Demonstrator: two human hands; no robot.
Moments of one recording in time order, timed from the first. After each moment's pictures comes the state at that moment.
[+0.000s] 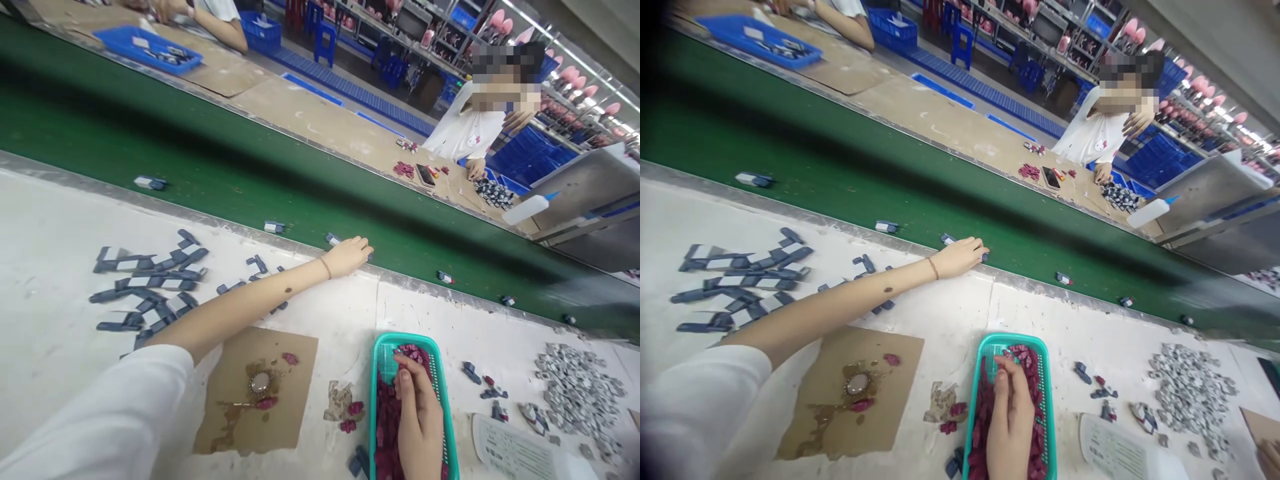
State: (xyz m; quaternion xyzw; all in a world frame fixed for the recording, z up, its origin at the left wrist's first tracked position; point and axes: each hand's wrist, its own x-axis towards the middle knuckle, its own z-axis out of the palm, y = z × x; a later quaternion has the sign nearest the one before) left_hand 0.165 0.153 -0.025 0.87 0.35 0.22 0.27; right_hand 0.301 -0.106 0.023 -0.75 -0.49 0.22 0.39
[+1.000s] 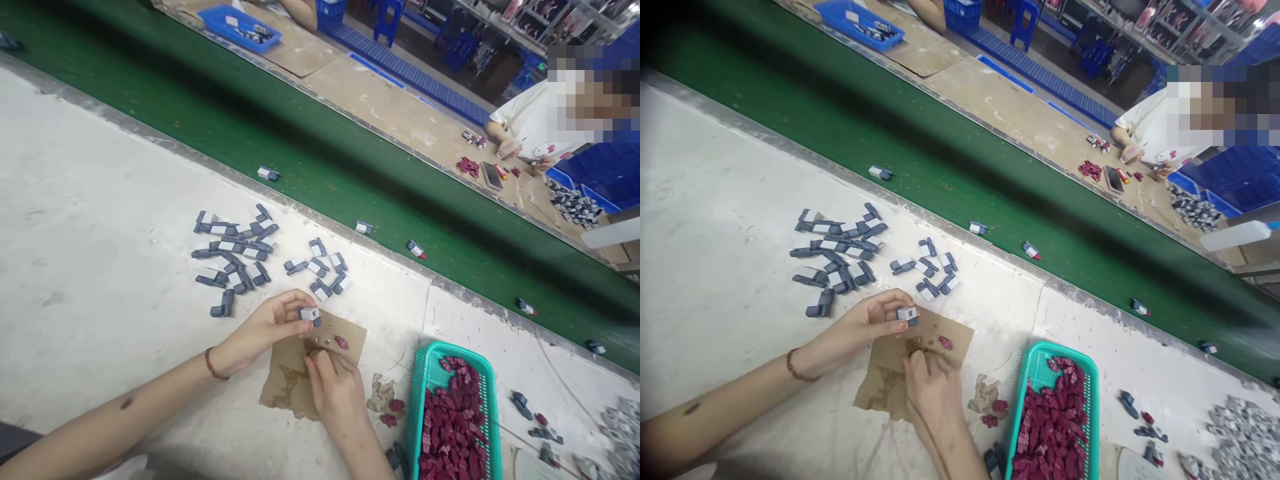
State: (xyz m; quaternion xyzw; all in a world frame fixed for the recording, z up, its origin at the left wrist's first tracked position) left_hand -0.011 -0.033 -0.023 0.30 0.46 0.40 0.73; right_hand 0.163 -0.076 -0.034 -0.46 -0.86 0.09 0.21
